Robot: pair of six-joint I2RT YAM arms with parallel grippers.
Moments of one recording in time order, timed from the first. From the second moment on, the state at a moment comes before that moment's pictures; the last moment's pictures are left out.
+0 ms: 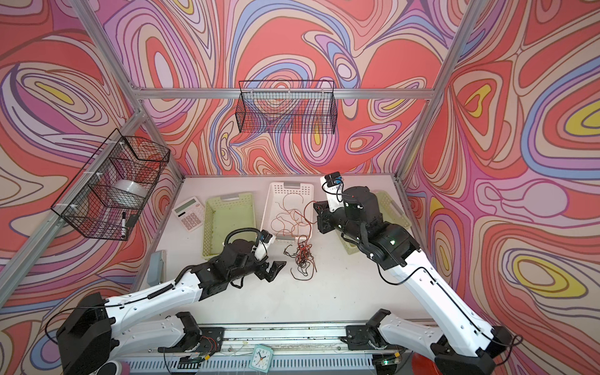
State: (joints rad) left arm -0.84 1.14 0.60 0.02 0.03 -0.14; right arm 0.62 1.08 1.35 -0.67 -0.02 0.21
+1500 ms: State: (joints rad) left arm -0.84 1.57 0.48 0.35 0.05 -0.19; right arm 0.62 1.21 1.87 -0.67 0.11 -0.04
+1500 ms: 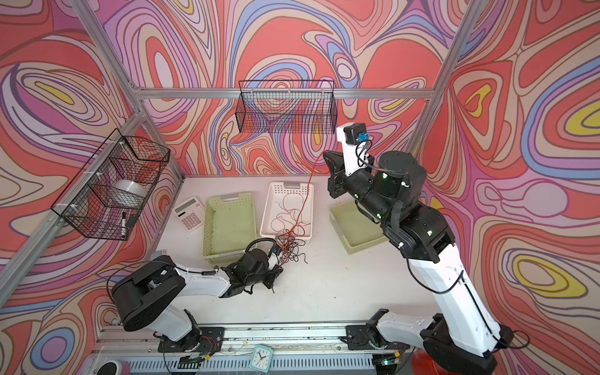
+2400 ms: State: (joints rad) left arm -0.85 1.39 0.70 0.23 0.16 -0.13; right arm 0.62 1.16 1.52 -0.62 -0.14 0.05
